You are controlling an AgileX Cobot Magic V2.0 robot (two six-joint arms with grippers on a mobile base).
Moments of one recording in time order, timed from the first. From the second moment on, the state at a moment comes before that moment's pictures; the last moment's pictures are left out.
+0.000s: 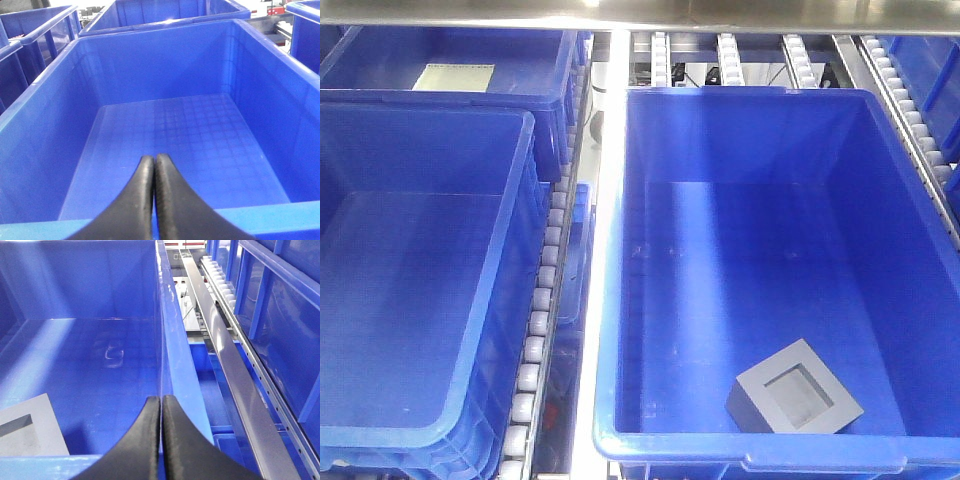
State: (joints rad) left arm 0.03 -0.01 0.03 0.03 0.16 0.02; right arm -0.08 -0.01 0.03 0.01 0.21 0.01
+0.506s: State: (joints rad) left arm 0.03 -0.01 0.03 0.03 0.16 0.02; right arm -0.08 -0.01 0.03 0.01 0.21 0.01
